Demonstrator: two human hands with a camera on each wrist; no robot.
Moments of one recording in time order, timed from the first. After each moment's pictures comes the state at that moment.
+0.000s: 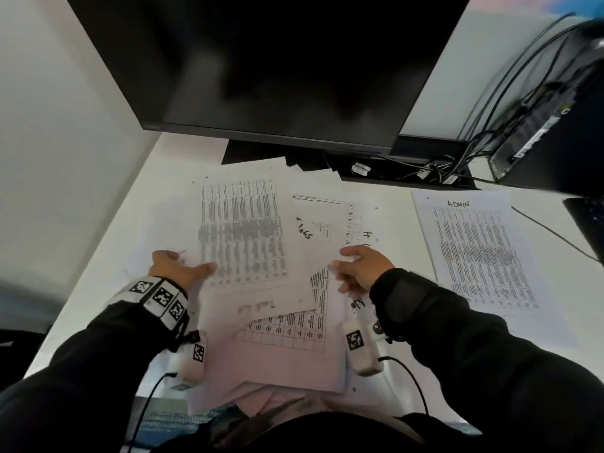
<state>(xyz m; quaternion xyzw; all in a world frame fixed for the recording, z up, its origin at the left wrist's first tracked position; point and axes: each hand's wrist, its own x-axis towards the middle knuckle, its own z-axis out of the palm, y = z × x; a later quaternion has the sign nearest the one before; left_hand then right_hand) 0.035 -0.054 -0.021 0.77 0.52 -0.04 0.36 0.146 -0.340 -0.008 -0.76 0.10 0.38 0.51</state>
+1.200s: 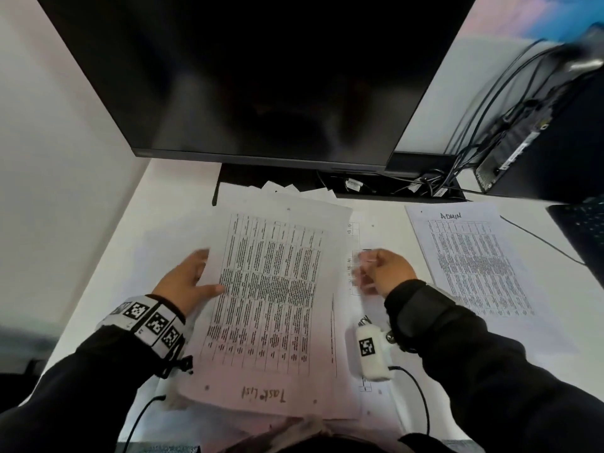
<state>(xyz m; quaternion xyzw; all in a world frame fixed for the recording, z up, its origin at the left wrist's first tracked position) 0.050 -0.044 0.004 0.86 0.23 -0.11 0.44 0.160 -0.343 0.009 -0.78 0.15 0.25 0.55</state>
